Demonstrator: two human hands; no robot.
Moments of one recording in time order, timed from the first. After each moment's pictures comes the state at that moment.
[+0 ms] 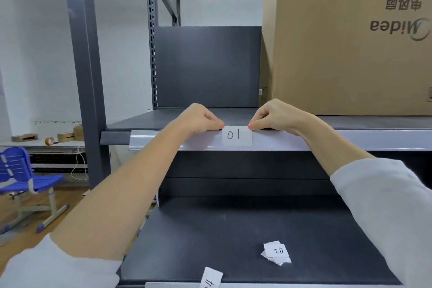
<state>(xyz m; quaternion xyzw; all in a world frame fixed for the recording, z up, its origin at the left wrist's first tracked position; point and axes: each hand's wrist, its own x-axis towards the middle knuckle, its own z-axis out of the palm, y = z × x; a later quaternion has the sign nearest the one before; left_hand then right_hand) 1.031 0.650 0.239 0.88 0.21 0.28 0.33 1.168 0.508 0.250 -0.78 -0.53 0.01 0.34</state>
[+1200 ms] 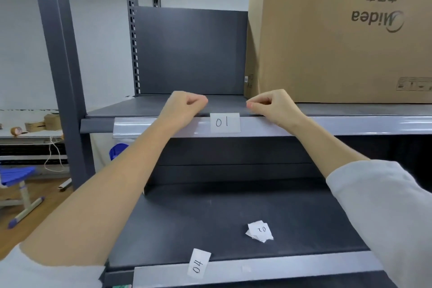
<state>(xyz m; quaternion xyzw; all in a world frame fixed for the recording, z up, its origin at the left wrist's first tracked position) 1.031 0.656 0.223 0.85 0.15 0.40 0.31 1.163 0.492 0.229 -0.75 -0.45 -0.09 0.48</state>
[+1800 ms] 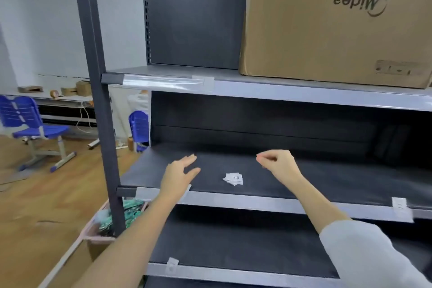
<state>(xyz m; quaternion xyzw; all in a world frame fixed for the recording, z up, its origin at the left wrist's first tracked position) 0.973 0.509 0.020 0.82 0.29 0.34 0.36 1.143 0.337 0.069 -0.79 -0.39 0.04 0.48</state>
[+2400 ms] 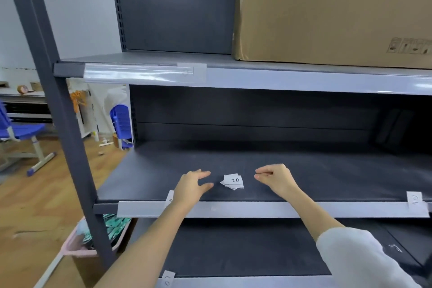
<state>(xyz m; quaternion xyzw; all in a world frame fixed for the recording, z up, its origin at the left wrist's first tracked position) 1.056 0.558 -0.033 0.86 0.30 0.21 0.37 1.210 0.394 0.000 -0.83 -0.33 0.10 0.43</state>
